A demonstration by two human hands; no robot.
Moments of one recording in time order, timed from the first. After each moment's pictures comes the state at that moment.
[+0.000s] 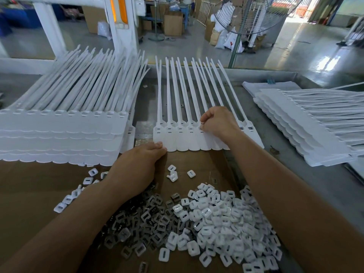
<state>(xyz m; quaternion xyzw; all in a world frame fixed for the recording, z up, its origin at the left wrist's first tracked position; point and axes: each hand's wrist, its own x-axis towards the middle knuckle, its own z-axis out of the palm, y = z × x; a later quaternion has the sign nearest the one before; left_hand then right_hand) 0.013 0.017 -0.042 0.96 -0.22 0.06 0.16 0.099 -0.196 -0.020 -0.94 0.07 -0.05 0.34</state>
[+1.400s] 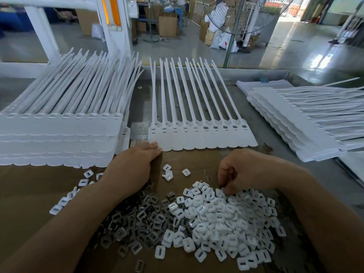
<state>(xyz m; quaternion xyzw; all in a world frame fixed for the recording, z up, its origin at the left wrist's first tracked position) 0.019 0.012 -0.042 0.97 -0.20 0.04 0.14 -0.016 -0.227 0.018 -0.94 -0.14 0.25 0.16</state>
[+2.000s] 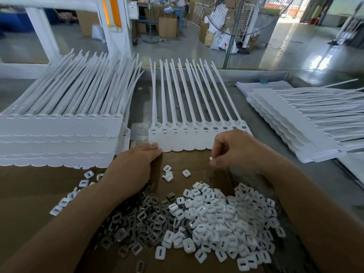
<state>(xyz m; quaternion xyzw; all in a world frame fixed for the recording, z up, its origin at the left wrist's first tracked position) 0.019 0.013 -0.041 0.97 -0.20 0.03 0.14 0.001 -0.220 0.016 -0.95 -0.07 0.09 0.29</state>
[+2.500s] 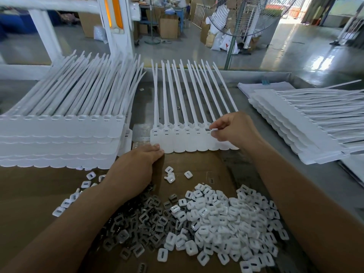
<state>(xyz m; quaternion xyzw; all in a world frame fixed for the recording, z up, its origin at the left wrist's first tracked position) 0.017 0.016 -0.044 0.97 -0.21 0.04 0.15 0.056 -0.224 -0.001 -0.92 0.04 -0.05 0.39</state>
